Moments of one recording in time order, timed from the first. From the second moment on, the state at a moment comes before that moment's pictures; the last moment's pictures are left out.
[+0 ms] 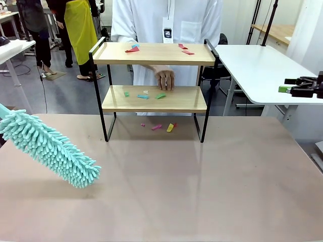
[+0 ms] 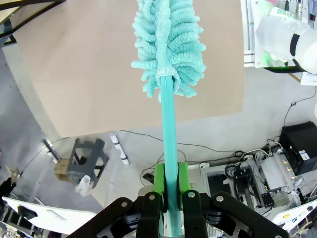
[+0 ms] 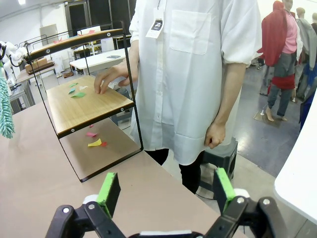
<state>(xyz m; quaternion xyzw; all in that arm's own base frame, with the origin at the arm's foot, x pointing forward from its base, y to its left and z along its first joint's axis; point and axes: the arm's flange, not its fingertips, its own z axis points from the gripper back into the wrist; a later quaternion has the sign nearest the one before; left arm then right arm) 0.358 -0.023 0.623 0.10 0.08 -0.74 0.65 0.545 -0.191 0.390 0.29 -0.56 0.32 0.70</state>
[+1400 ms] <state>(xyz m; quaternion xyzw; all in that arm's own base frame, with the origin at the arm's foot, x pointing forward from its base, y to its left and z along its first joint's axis) 0.344 -0.069 0.612 -0.09 -0.02 -0.71 0.70 0.545 -0.191 0.390 0.29 -0.56 0.32 0.70</state>
